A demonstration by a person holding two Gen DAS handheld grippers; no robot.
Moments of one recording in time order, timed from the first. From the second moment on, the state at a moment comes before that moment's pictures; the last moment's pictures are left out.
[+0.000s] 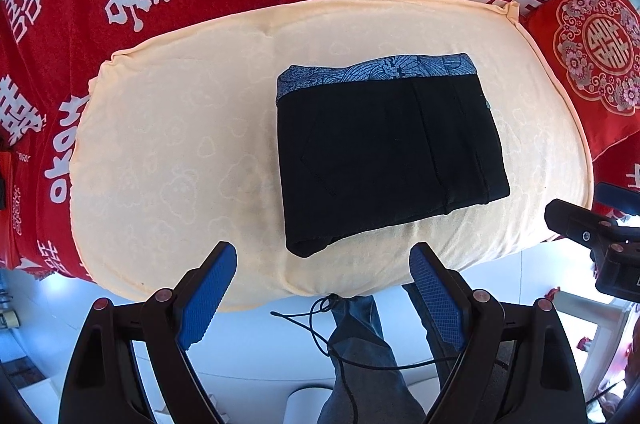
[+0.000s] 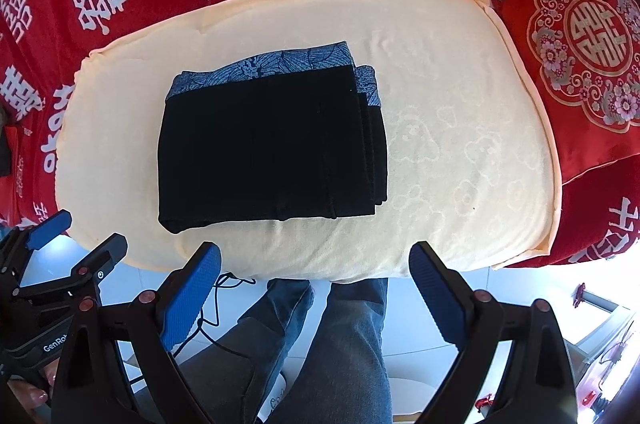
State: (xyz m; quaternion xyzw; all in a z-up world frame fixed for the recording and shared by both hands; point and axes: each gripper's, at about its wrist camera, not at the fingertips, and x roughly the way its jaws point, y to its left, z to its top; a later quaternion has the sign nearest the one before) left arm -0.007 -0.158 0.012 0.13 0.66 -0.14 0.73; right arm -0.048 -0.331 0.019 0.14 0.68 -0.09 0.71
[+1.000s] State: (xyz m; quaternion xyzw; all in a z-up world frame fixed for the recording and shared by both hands) left arm -0.011 -0.160 0.010 0.13 0.67 -0.13 0.72; right arm -0.049 -0.336 0.016 0.14 0.68 -0.10 0.71
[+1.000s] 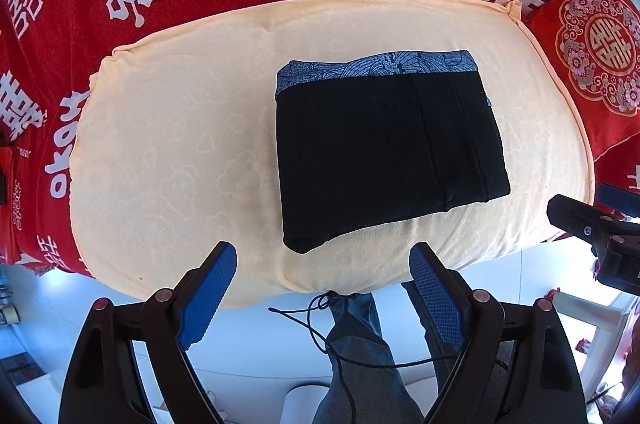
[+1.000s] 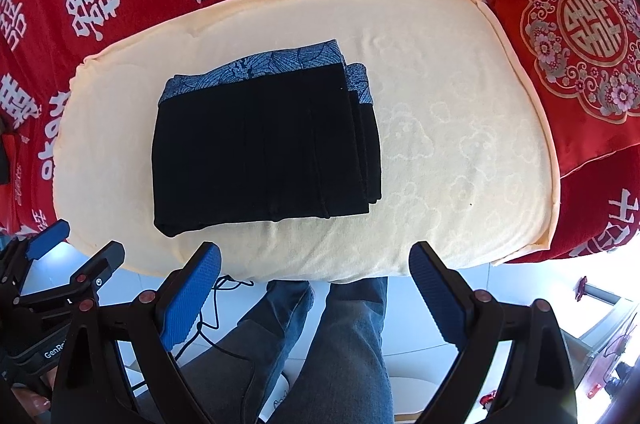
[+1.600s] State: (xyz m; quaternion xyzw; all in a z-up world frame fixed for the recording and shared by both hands) left arm -0.003 -0.159 0.007 0.11 0.67 -0.13 0.72; right arm -0.037 -0.330 0.014 0.13 0.69 -0.09 0.71
